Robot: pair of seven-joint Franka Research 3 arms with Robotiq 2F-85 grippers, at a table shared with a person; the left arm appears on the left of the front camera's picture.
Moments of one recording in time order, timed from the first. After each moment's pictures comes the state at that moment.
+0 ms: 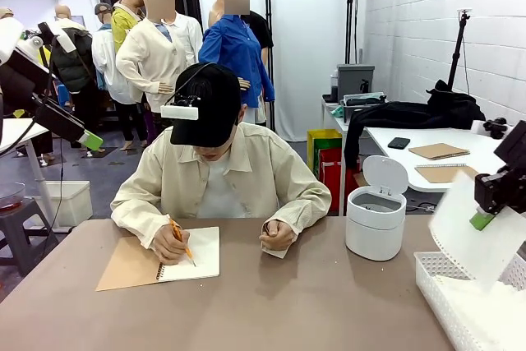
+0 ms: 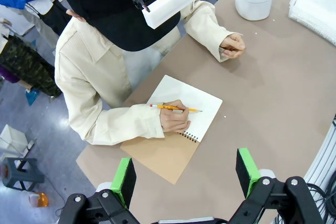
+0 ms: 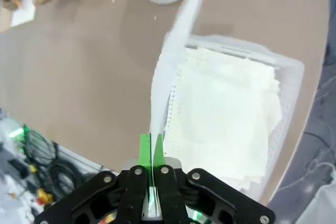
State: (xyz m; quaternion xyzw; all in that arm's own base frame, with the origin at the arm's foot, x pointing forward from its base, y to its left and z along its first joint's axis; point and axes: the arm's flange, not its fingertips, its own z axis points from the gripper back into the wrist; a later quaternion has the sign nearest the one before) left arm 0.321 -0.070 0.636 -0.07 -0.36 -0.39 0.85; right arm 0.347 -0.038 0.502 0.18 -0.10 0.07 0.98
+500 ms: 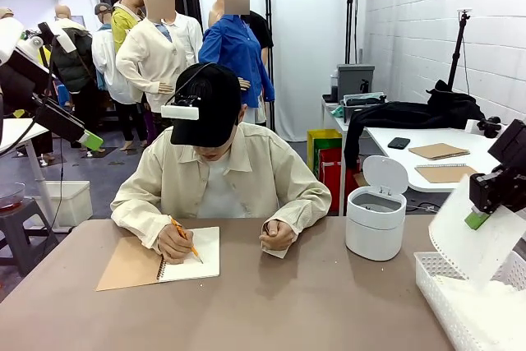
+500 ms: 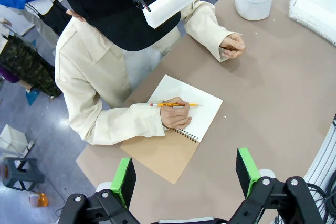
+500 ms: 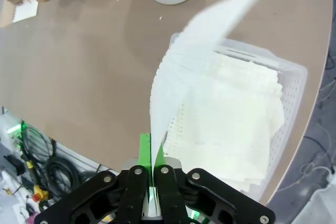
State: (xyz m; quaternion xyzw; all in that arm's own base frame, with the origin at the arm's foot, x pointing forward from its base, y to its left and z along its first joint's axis) left arm 0.321 -0.070 0.636 -0.07 -0.36 -0.39 0.85; right arm 0.348 -0.027 0.505 0.17 -0.10 0.09 0.98
